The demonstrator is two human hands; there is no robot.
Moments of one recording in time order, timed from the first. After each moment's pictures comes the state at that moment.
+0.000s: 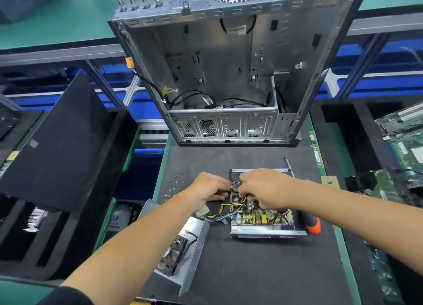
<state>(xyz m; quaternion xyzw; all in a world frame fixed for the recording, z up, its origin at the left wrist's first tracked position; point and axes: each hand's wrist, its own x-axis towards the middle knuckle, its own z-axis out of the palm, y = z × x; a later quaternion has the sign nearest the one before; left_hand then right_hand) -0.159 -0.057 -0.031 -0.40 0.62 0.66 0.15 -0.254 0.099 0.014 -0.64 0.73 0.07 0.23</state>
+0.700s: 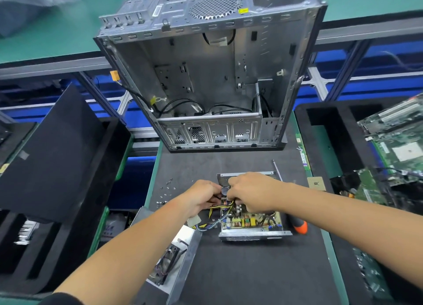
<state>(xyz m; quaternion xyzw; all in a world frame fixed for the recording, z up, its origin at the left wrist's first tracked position) -0.164 -0.040 -0.024 -0.42 0.63 0.63 0.18 -0.249 0.105 0.020 -0.65 0.73 0.07 0.21</state>
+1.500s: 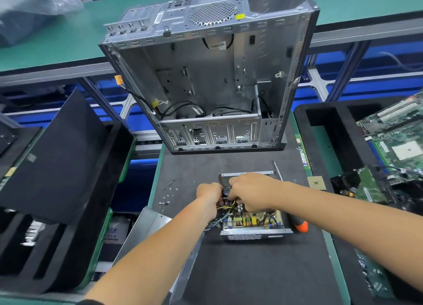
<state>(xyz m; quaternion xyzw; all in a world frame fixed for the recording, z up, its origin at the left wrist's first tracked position) -0.175 -0.013 -0.036 -0.56 0.56 0.61 0.03 -0.244 0.102 0.023 -0.62 0.75 0.08 0.23</state>
